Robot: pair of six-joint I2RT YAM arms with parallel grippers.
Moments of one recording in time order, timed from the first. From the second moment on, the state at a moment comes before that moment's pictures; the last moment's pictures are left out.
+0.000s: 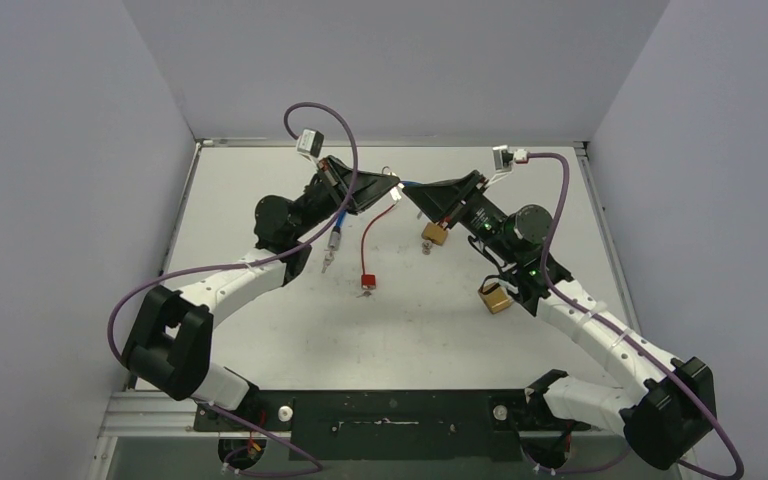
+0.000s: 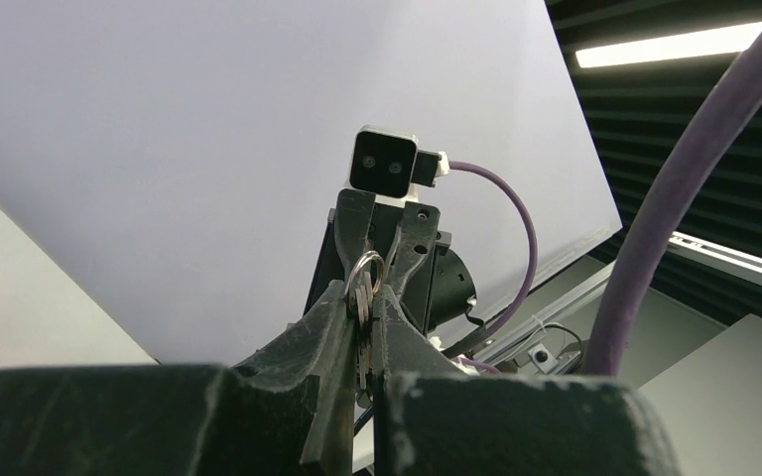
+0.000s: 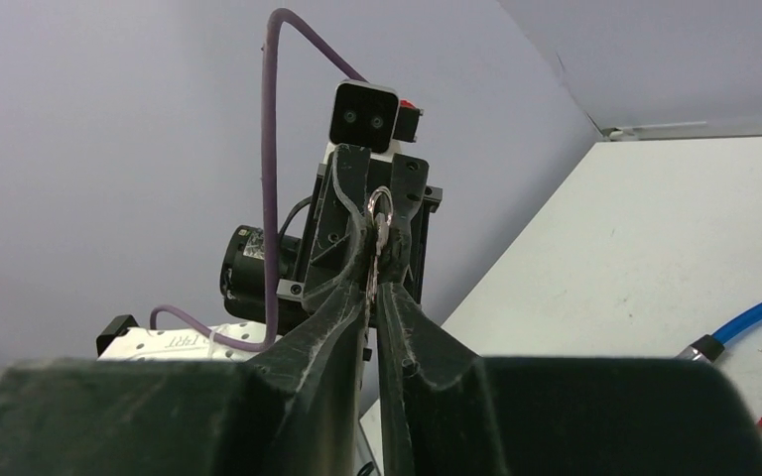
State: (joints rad) left arm -0.52 1.48 0.91 1.14 0.55 -1.54; right arm 0.56 1.11 0.85 0.57 -0.32 0.92
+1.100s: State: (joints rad) left arm -0.52 1.47 0.91 1.17 0.53 -1.54; right arm 0.56 1.18 0.94 0.55 -0.37 0.93
